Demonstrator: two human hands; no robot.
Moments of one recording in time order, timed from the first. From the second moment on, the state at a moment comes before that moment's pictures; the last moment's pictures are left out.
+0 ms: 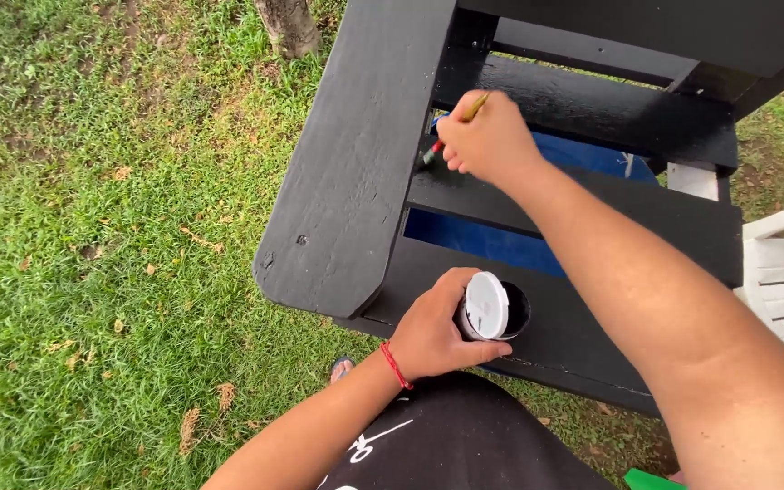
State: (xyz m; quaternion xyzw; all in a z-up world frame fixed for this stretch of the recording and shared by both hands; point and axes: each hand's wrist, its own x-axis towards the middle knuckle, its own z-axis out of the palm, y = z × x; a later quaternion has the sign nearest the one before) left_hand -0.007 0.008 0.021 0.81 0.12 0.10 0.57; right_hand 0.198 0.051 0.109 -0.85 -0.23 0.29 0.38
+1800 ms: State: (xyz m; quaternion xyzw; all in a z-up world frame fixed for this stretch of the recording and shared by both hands) left_hand -0.015 -0.013 0.064 0.78 -0.19 0.37 0.47; right_hand 0.009 -0.246 0.192 -0.79 -0.50 -0.07 0.35
